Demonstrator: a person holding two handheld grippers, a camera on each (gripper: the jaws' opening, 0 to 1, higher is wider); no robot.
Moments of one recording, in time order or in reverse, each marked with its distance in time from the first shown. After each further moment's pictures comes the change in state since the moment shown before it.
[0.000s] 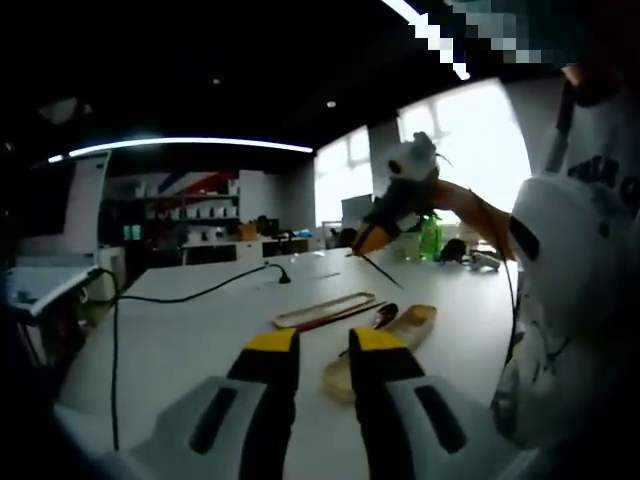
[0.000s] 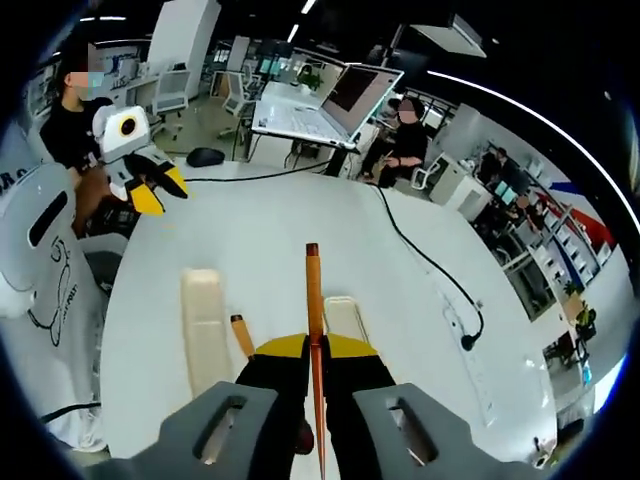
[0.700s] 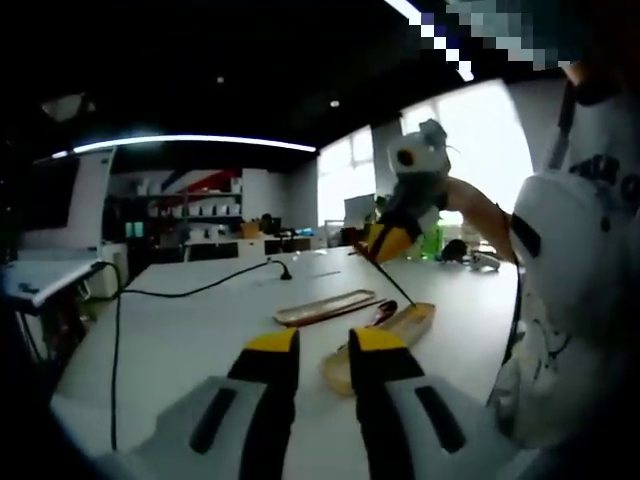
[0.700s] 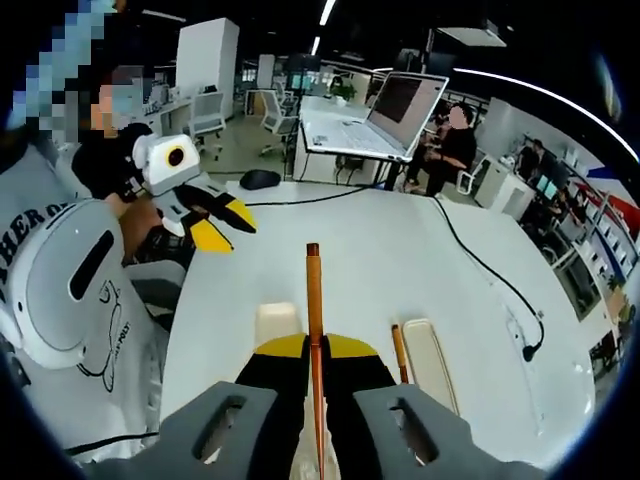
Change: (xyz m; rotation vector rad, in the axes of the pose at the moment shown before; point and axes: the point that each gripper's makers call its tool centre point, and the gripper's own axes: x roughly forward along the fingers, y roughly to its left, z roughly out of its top) left arm -0.005 0.000 -0.006 -0.012 0.005 0.012; right arm 0.017 0.068 0.023 0.049 -0.047 0.225
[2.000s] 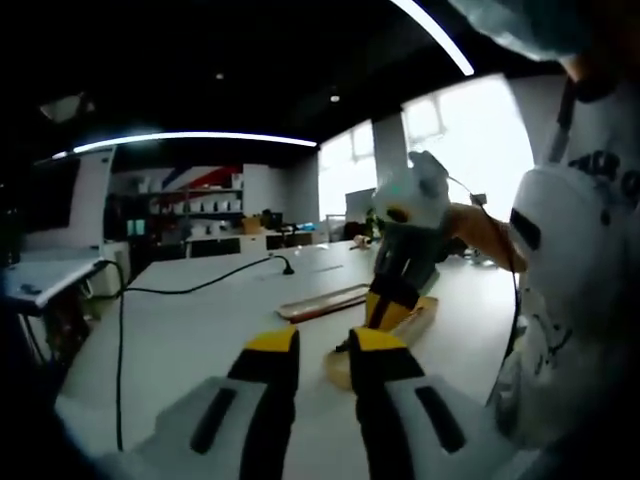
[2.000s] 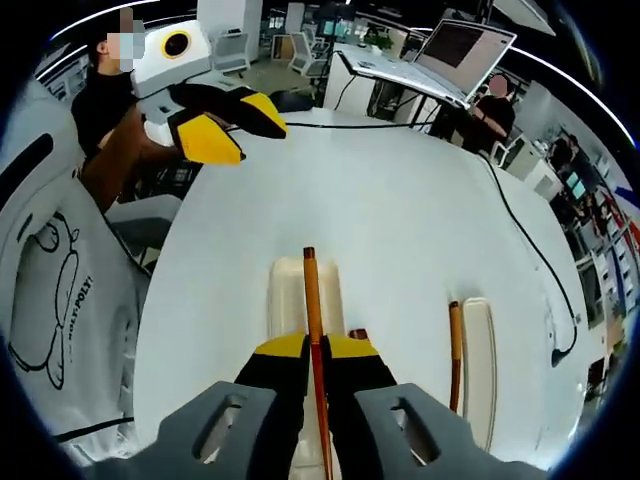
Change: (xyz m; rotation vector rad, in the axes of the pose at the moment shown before) left arm -0.003 0.002 -0.003 0.009 0.027 0.008; right arm 0.074 0.031 -0.054 -0.103 0.258 0.061
